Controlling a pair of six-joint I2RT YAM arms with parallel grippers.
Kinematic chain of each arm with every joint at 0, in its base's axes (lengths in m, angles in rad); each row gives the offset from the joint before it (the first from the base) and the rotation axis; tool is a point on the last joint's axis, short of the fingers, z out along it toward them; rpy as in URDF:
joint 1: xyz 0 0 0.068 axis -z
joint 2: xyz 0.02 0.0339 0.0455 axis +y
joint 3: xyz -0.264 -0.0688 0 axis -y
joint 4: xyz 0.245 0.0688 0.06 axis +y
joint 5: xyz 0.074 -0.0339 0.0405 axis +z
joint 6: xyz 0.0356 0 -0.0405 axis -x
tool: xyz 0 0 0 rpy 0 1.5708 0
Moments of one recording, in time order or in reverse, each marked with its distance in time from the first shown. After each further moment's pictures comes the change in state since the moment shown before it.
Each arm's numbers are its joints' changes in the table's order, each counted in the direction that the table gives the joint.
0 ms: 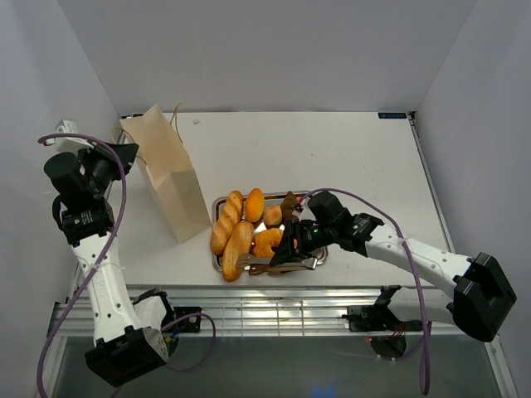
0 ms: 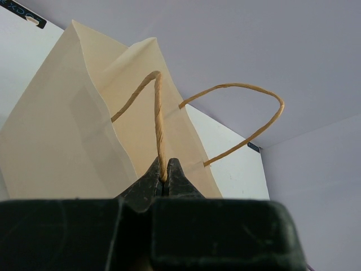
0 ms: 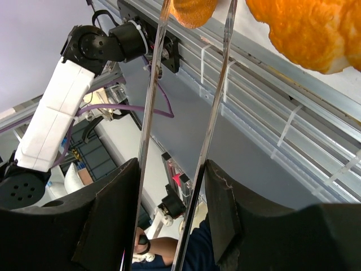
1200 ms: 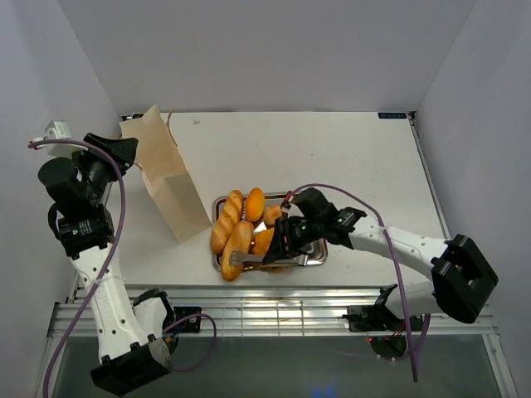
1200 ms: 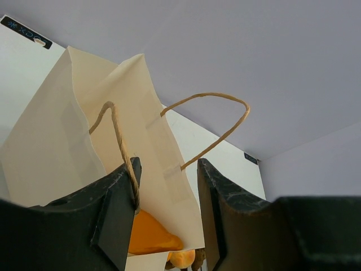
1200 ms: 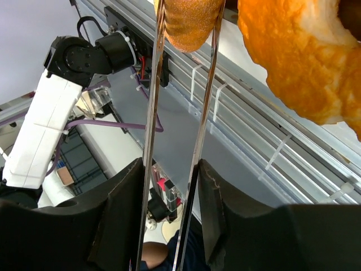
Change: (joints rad) left arm 0.000 -0.068 0.045 0.051 0.049 0.012; right arm -0.018 0.163 0.069 -0.054 -0.016 0.077
